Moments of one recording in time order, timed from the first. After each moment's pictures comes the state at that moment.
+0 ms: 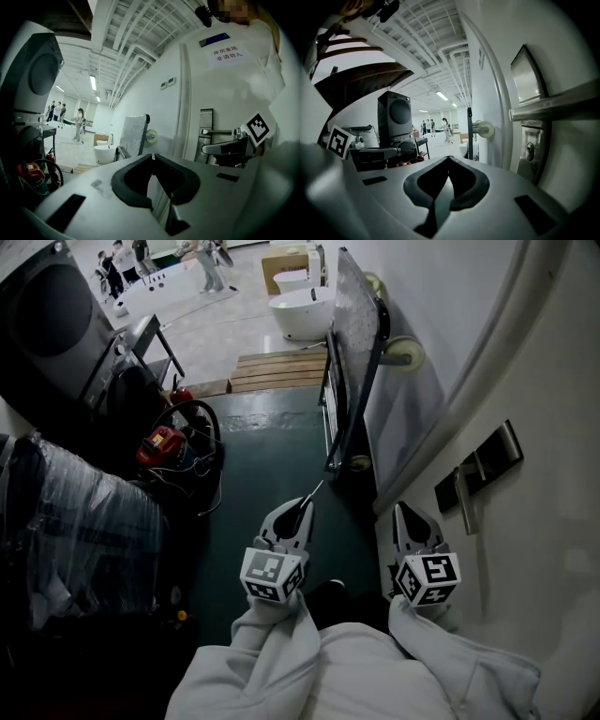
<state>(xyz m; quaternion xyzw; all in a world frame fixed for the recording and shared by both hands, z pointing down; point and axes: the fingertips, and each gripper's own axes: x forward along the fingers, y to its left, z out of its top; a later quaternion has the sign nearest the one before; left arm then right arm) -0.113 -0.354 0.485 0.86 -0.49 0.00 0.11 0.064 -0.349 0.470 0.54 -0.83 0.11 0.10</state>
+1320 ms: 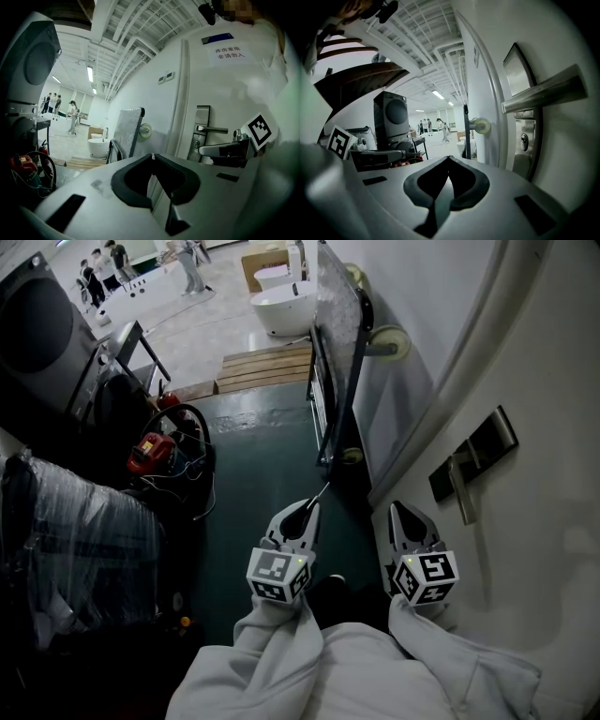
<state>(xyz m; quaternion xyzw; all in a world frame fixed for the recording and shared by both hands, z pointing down) -0.088 -0.353 0.498 0.88 -0.46 0.01 0.14 0.067 -0.339 0.480 0.56 -0.81 0.13 0.10</state>
